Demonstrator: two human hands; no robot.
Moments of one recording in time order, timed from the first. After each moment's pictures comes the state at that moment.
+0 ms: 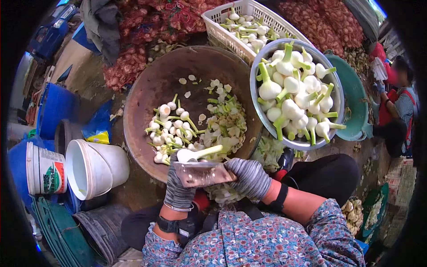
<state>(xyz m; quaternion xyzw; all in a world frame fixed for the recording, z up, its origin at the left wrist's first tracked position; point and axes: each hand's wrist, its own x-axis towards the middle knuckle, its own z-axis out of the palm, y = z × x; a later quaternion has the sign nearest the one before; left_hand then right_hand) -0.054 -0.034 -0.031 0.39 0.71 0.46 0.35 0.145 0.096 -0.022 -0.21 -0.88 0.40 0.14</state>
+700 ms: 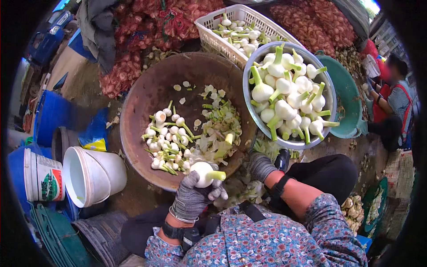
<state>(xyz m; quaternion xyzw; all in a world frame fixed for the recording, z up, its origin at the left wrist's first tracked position) -0.004 -0.021 0.025 0.03 0.32 0.65 0.69 0.178 0.131 -0.126 -0.36 -0.88 0.30 -0.04</state>
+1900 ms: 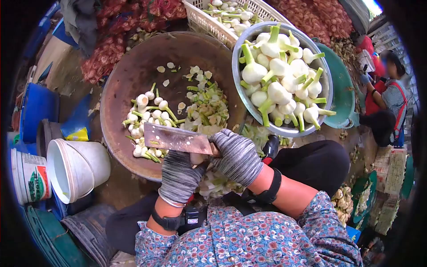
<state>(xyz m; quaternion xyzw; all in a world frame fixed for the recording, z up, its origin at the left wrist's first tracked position) -0.015 -0.003 -0.019 0.59 0.74 0.26 0.16 0.133 0.112 0.000 -0.31 -0.89 0.31 0.11</state>
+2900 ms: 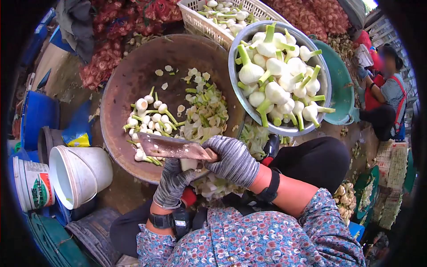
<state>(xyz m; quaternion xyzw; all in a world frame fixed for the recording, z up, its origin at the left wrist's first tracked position) -0.030 -0.018 -0.012 0.38 0.58 0.53 0.49 0.126 0.111 -0.004 -0.28 -0.83 0.45 0.16</state>
